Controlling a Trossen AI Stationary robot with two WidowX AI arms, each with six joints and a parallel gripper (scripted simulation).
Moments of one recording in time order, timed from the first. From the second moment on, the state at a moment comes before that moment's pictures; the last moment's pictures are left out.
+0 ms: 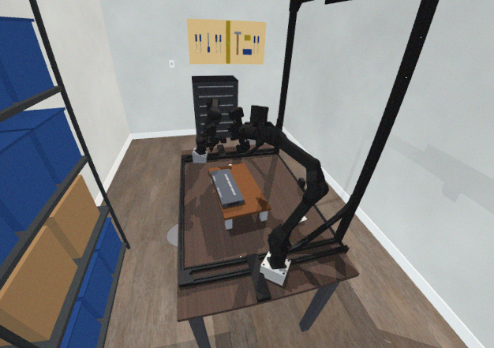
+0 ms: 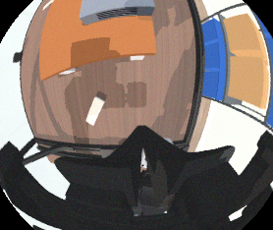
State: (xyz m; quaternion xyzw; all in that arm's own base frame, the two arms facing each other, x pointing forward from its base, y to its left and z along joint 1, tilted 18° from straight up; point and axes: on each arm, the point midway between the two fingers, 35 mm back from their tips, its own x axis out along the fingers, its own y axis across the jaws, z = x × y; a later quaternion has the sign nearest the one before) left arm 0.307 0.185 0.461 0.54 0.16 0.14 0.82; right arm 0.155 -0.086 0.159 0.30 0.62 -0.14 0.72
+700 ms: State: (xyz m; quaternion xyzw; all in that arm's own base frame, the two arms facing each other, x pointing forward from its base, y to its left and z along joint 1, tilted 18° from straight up) left arm 0.279 0.156 0.310 0.57 0.34 -0.10 0.74; right arm 0.155 -0.086 0.159 0.30 0.62 -0.14 0.72
